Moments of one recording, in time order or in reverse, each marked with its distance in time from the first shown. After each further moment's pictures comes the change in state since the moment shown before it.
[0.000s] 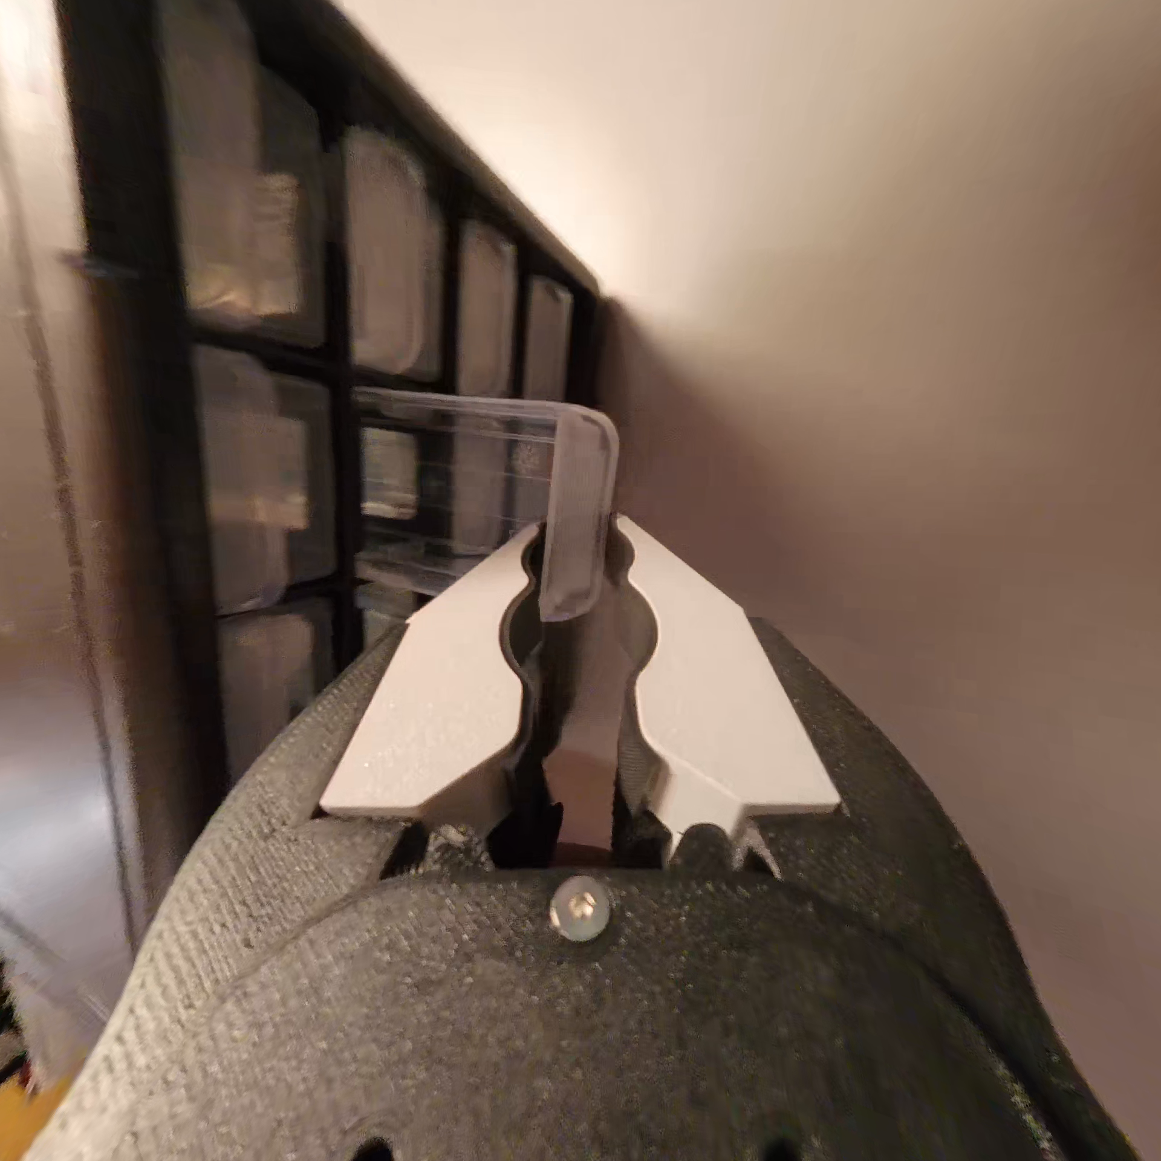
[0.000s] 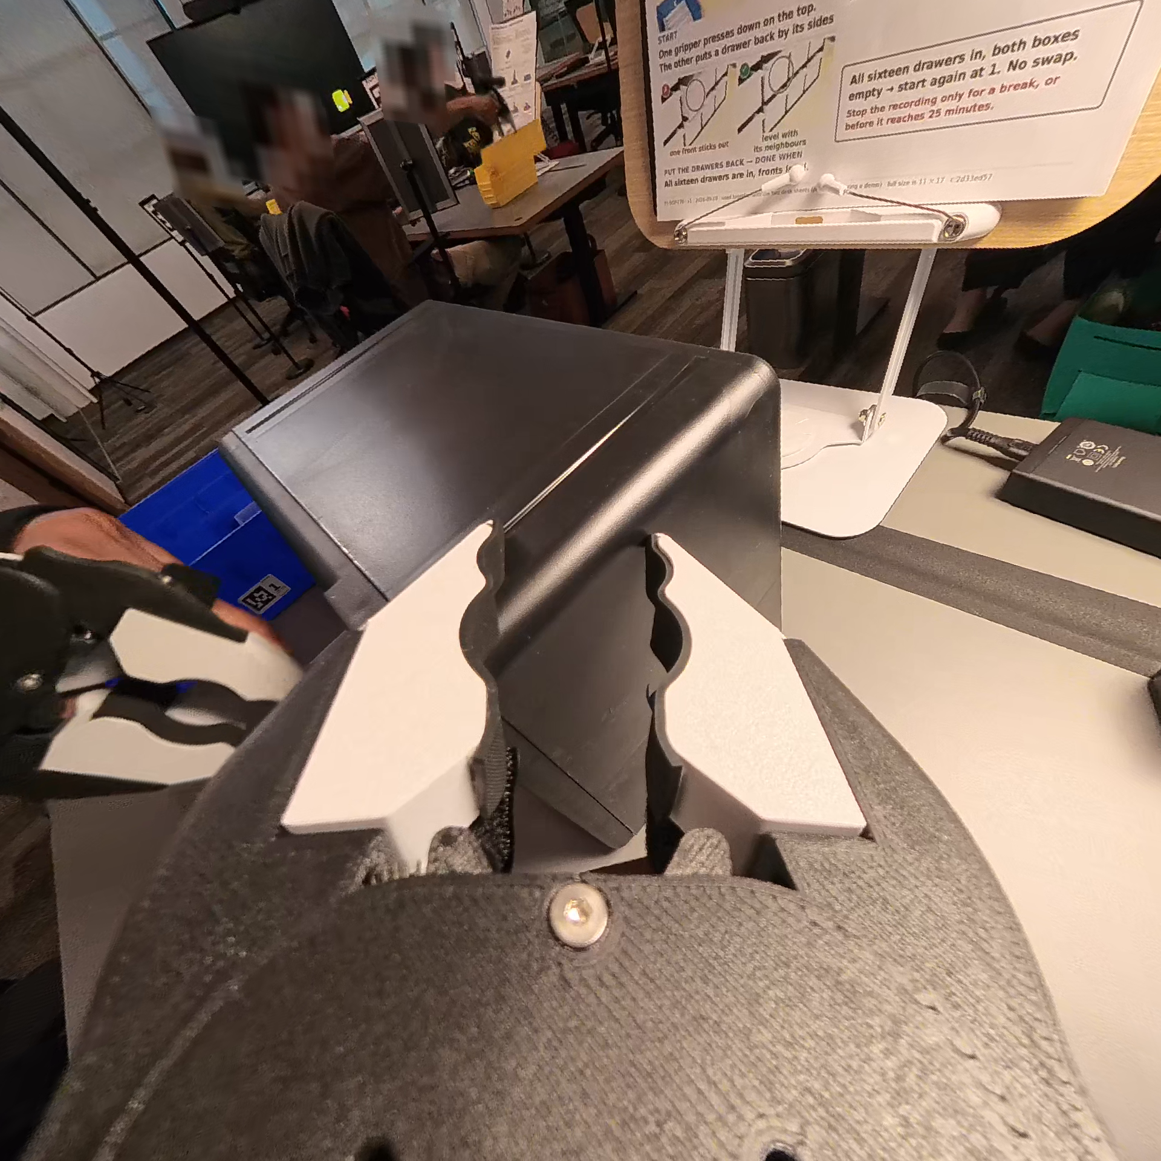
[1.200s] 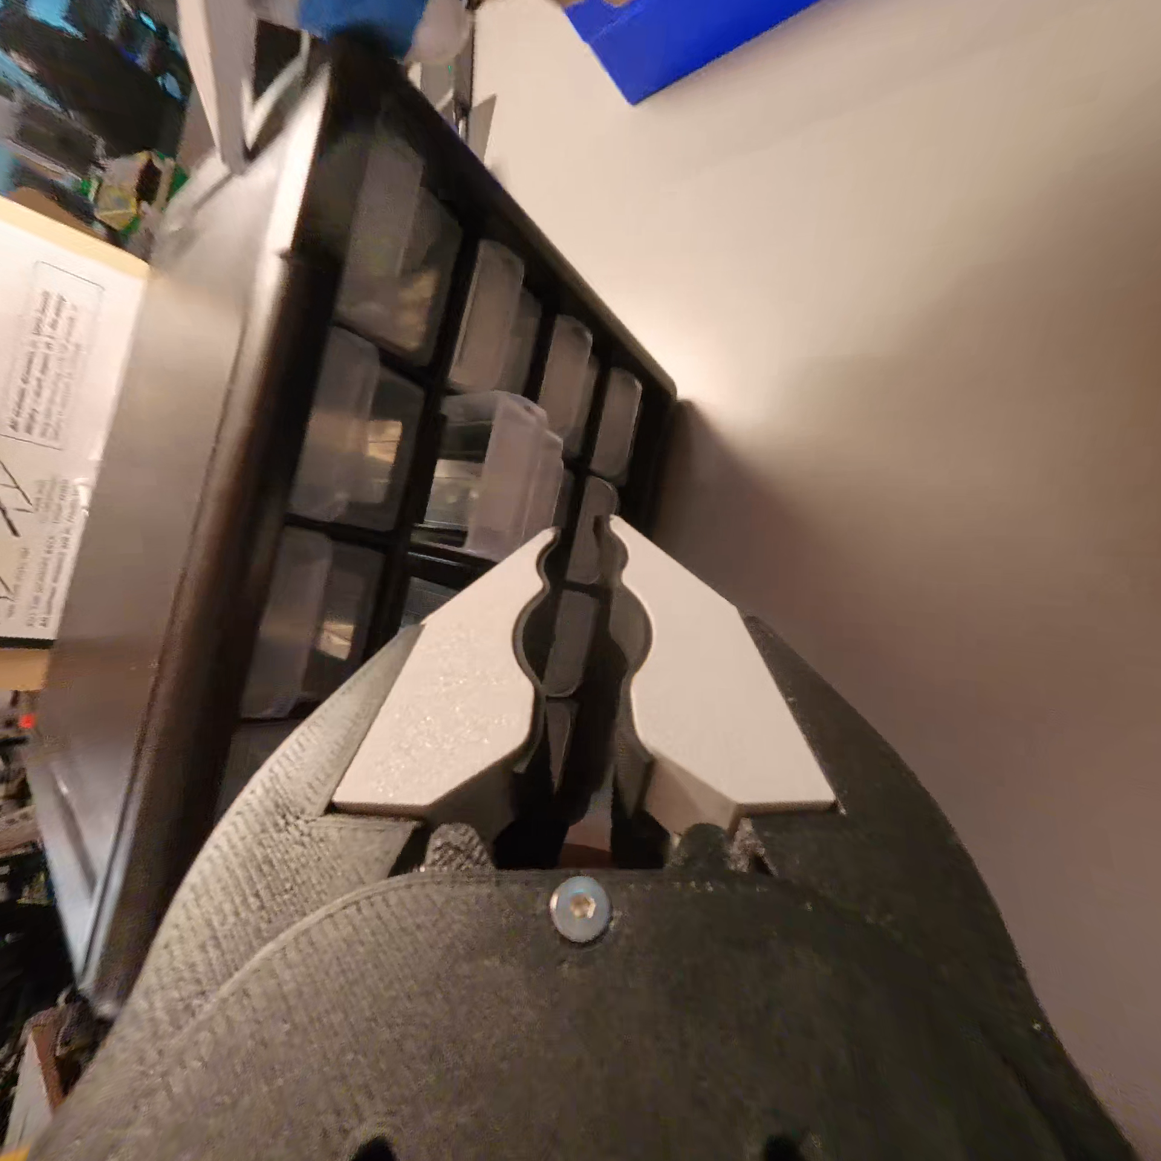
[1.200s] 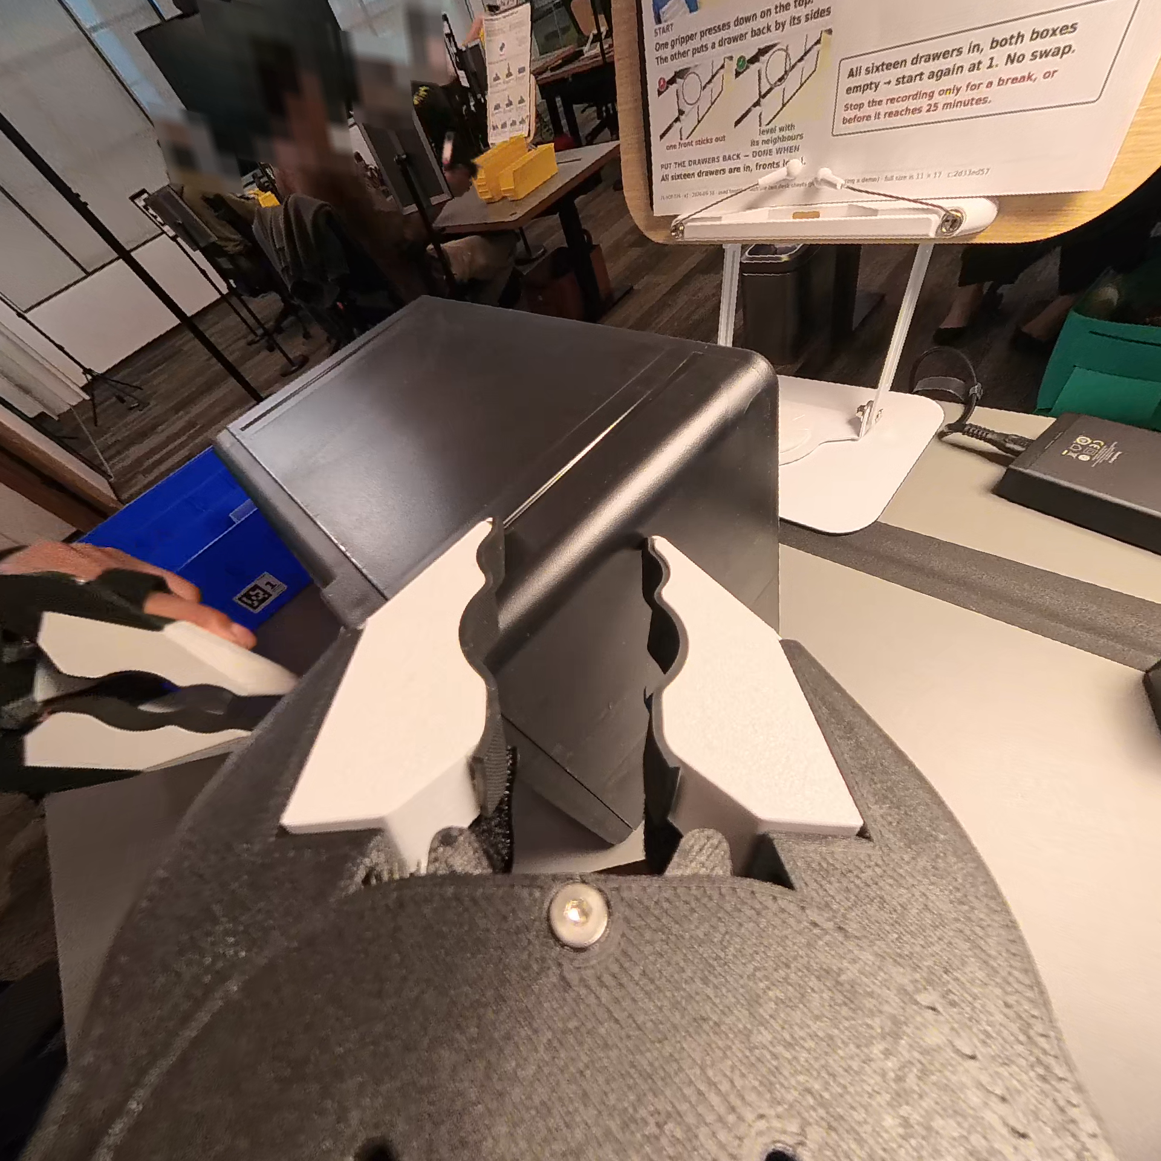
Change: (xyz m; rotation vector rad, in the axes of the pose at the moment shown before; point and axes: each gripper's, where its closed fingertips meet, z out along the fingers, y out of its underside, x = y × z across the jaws) left arm -0.009 -0.002 -0.020 0.307 -0.274 0.006; right arm 0.001 0.001 0.000 -0.007 0.008 0.000
